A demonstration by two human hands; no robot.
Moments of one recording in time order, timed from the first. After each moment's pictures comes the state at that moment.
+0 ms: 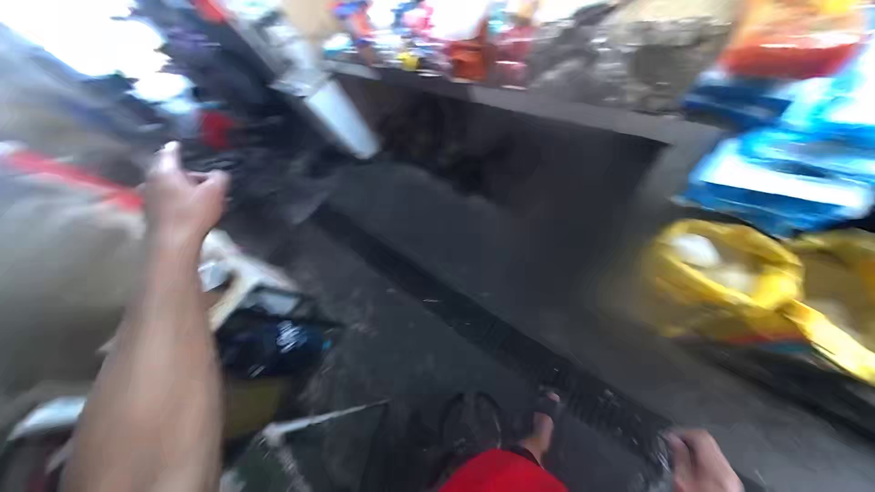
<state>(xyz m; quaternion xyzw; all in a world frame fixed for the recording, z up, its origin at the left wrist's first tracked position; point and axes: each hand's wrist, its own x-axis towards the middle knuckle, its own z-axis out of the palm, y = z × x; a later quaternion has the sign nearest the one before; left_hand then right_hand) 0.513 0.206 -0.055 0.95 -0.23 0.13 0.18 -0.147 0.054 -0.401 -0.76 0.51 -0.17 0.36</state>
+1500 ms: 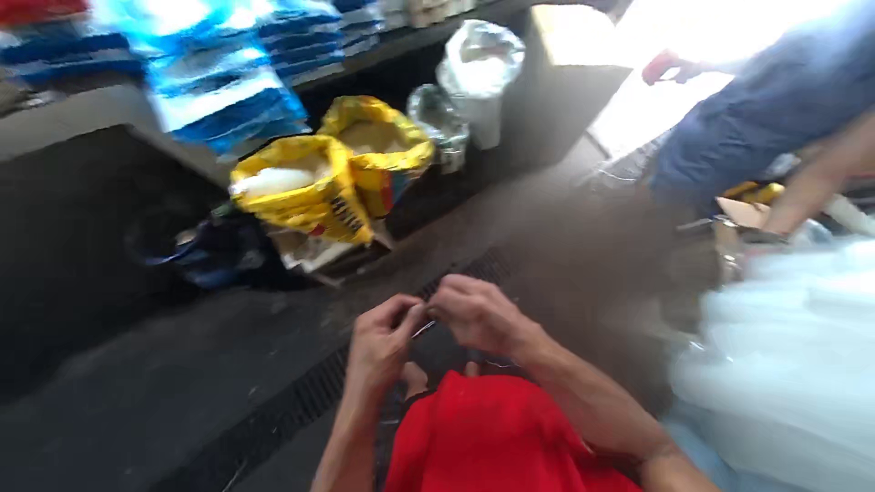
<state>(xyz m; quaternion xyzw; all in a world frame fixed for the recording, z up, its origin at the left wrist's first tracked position) -0.179 0.177 -0.310 0.45 -0.68 -0.49 0.32 -0.369 0.212 -0.310 -0.75 0.49 -0.38 0.23</state>
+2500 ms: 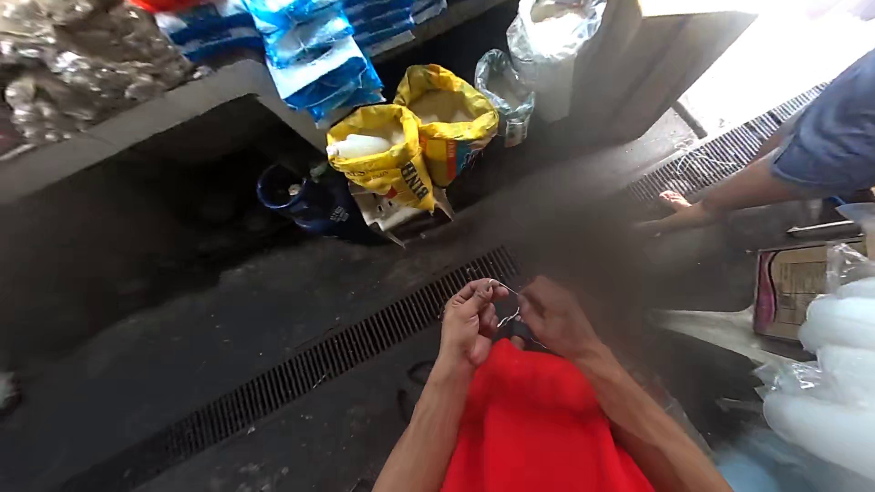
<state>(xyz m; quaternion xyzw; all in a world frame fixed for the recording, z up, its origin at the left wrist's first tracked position) -0.190 0.230 -0.325 0.48 -0.19 -0.76 0.40 -0.357 0.276 -0.368 -0.65 0.59 -0.39 0.28</state>
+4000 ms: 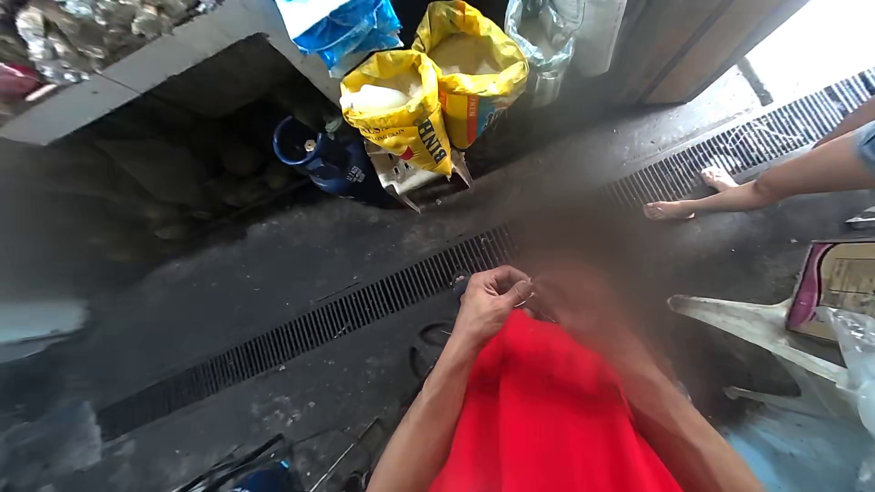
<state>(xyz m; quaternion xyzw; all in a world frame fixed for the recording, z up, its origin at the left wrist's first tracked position) -0.179 0.232 -0.338 0.46 -0.52 -0.67 0.28 -0.366 0.281 -0.358 -0.65 0.51 -0.44 0.35</state>
